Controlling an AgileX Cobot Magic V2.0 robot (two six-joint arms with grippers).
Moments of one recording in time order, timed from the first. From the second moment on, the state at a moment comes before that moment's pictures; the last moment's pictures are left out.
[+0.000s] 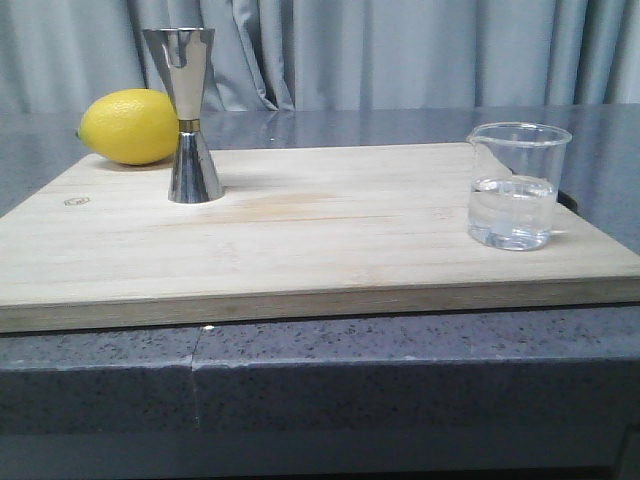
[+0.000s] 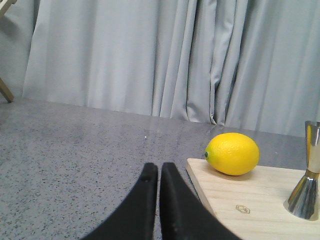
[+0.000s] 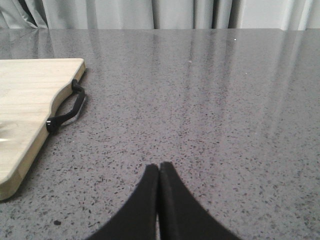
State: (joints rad) left arm -0.08 0.00 0.00 0.04 -0.06 -0.22; right arm -0.03 -0.01 0.01 -0.02 0.20 0.00
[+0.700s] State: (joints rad) left arm -0.08 0.00 0.00 0.04 -0.06 -0.22; right arm -0.03 -0.01 0.01 -0.02 0.15 0.00
